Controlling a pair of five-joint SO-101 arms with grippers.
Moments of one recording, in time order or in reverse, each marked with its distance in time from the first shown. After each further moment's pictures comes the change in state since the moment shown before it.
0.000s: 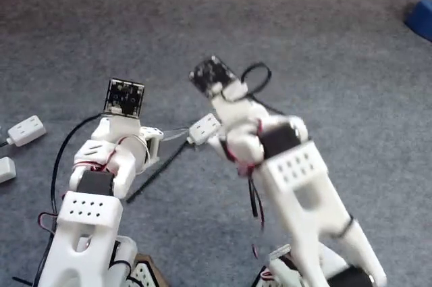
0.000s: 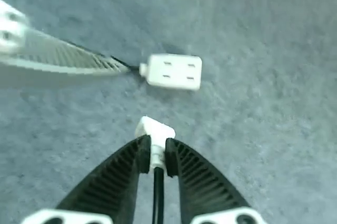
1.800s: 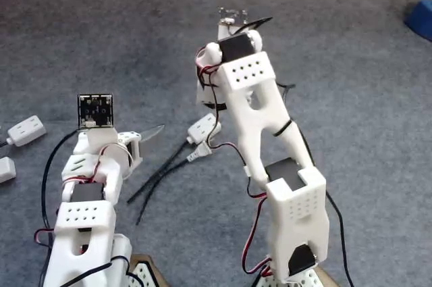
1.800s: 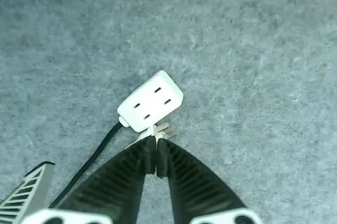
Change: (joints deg) left arm -10.0 0.0 11.1 -13.1 3.6; right arm 2.9 55.0 -64.6 29.1 -41.6
